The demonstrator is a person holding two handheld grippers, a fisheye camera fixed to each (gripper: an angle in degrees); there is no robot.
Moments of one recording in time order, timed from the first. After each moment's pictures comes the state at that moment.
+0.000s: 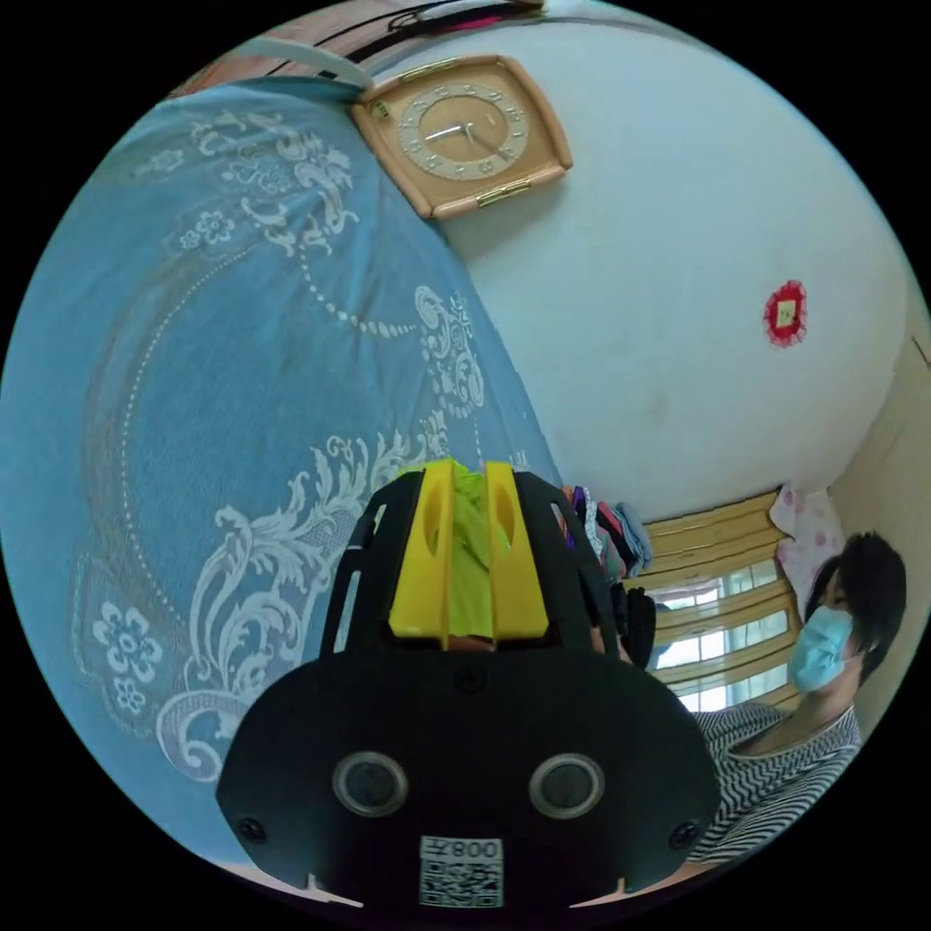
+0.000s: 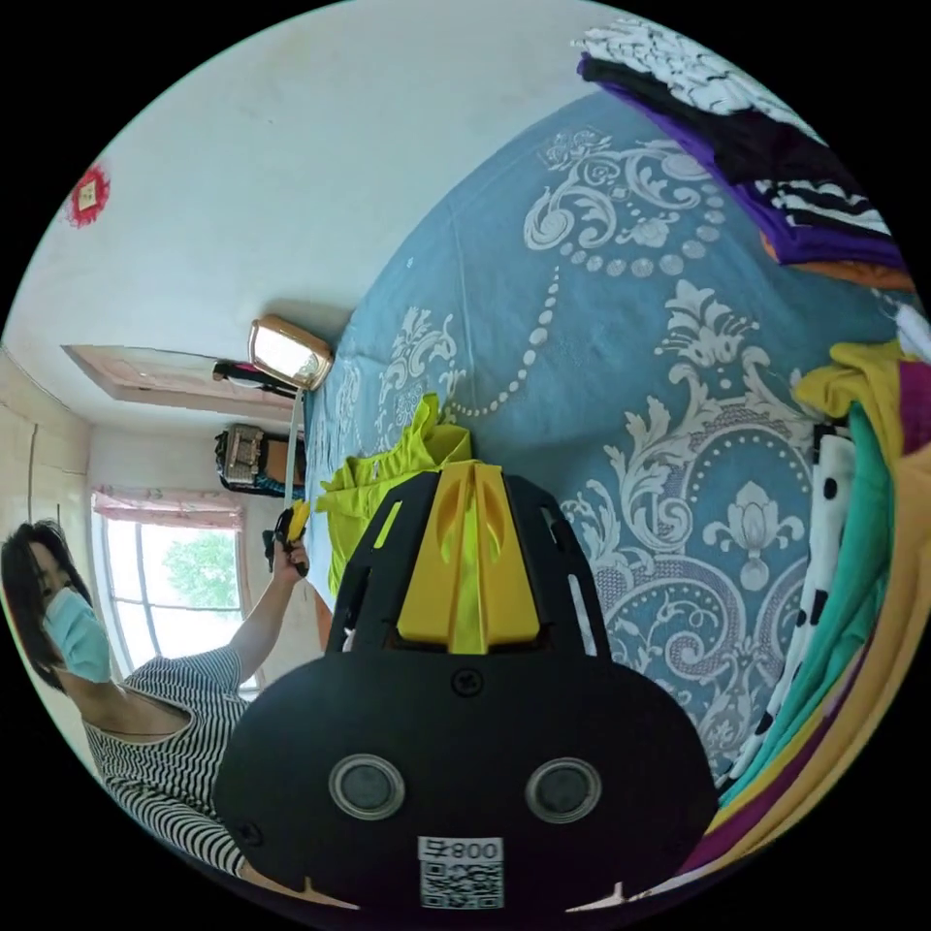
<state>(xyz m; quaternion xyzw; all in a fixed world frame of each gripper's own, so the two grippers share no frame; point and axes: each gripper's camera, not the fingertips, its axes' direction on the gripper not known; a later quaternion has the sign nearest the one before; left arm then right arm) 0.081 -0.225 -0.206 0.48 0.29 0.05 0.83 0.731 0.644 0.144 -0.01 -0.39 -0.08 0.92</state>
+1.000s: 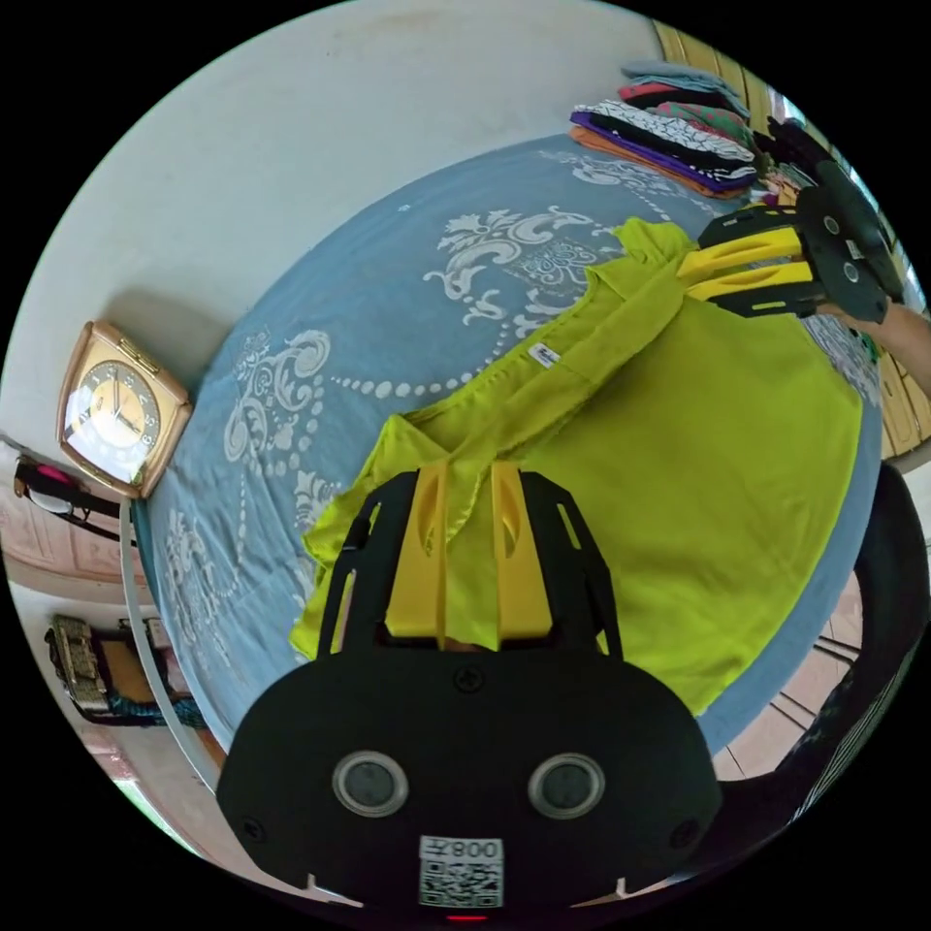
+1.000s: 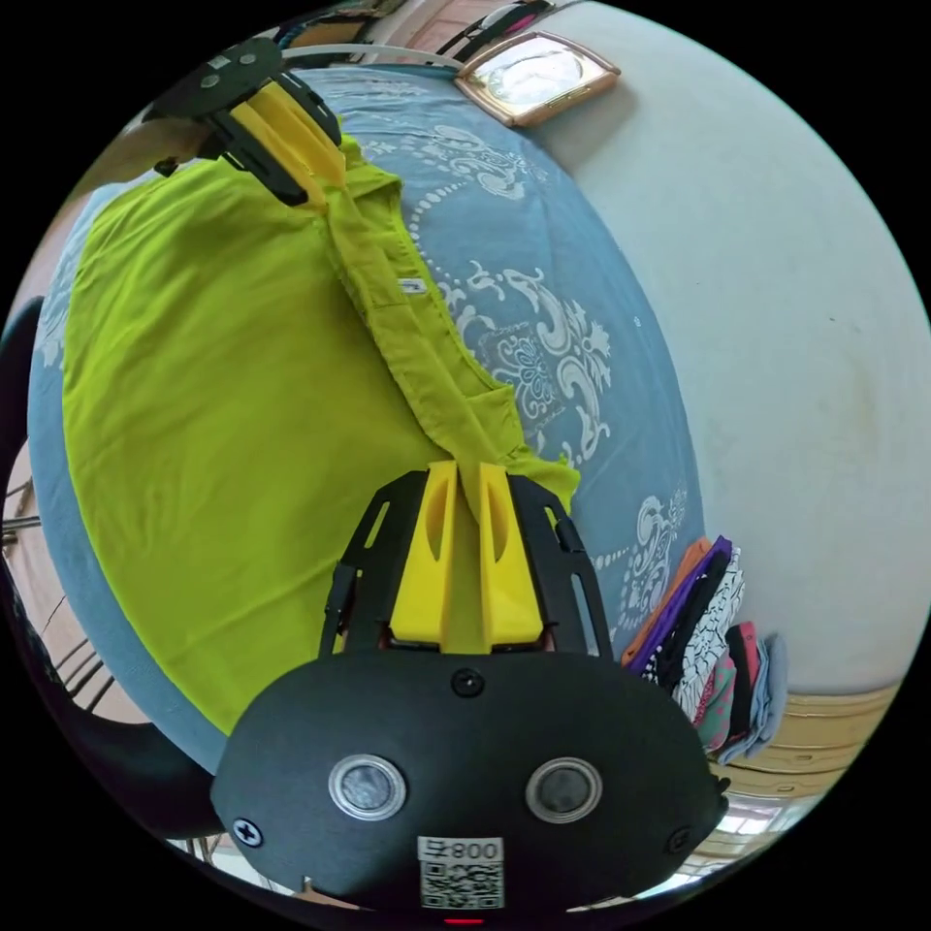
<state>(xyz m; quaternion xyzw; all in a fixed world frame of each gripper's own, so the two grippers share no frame) 0.386 -0.436 0.019 0.32 -0.36 0.34 0.81 0.225 0.849 0.044 0.15 0.16 -0.58 0.78</state>
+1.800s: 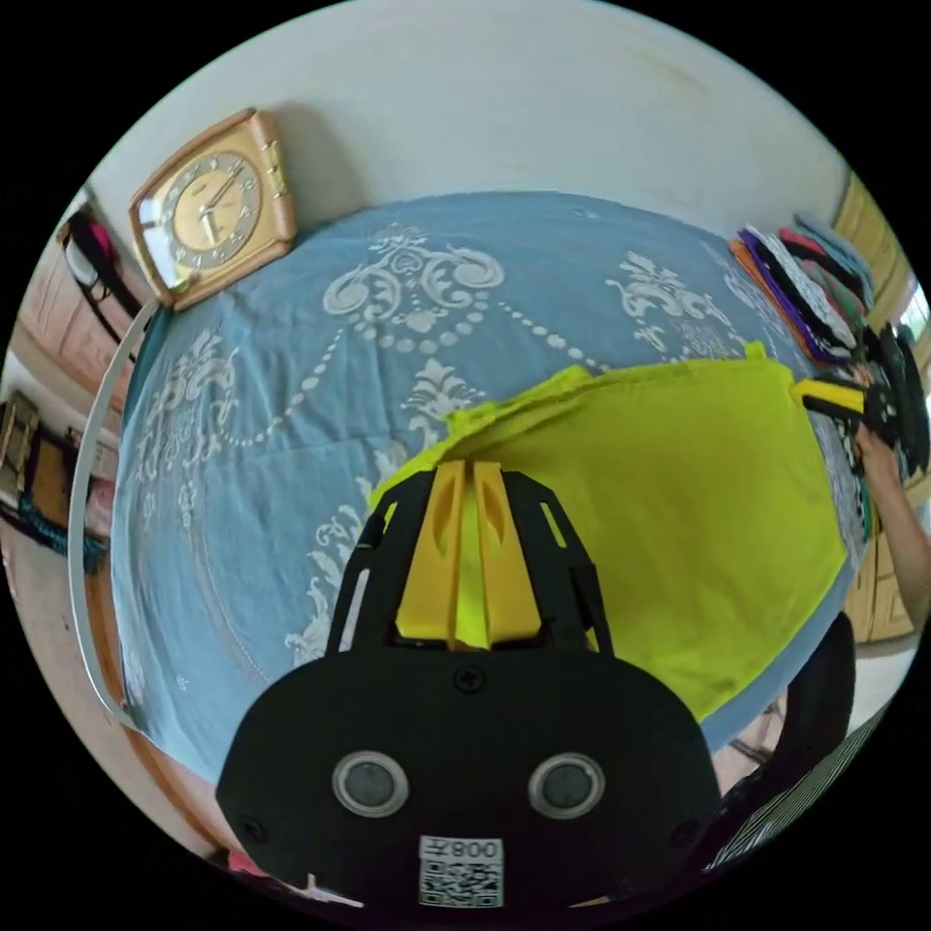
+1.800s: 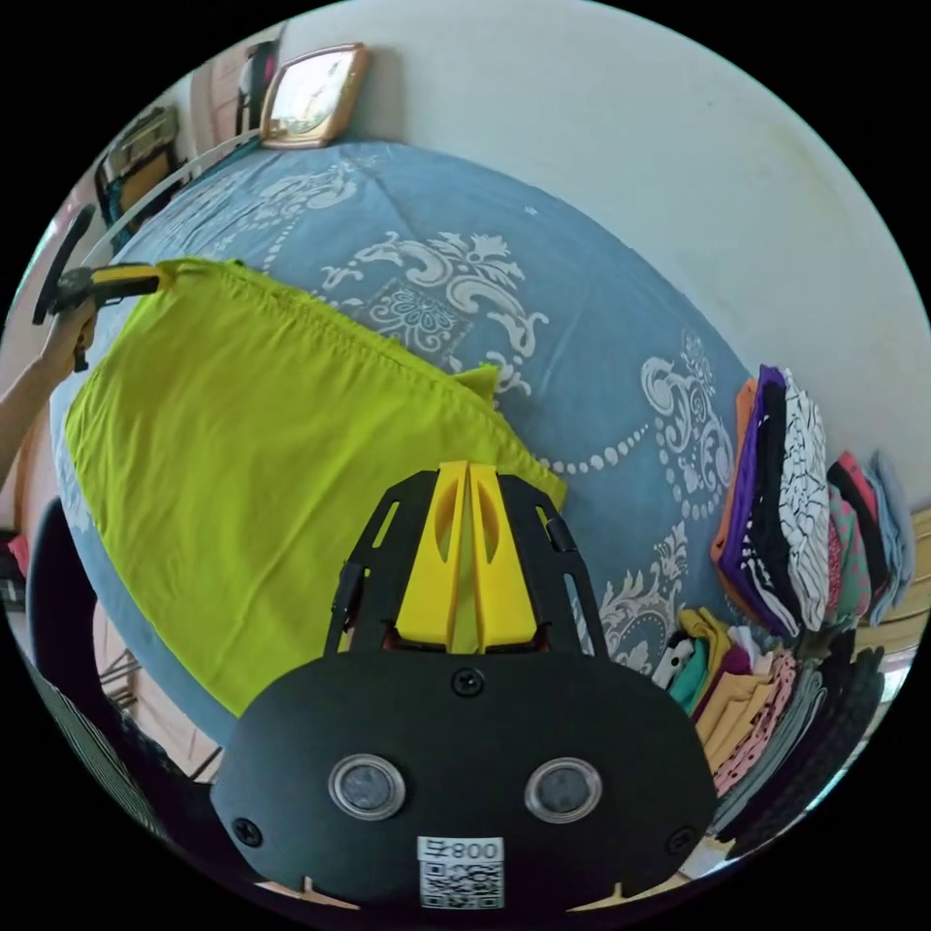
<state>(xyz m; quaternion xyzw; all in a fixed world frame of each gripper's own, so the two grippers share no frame) 0.233 -0.478 0.042 0.39 -0.23 0.14 0.88 0.351 0.777 0.050 0.09 0.03 -0.39 0.92</state>
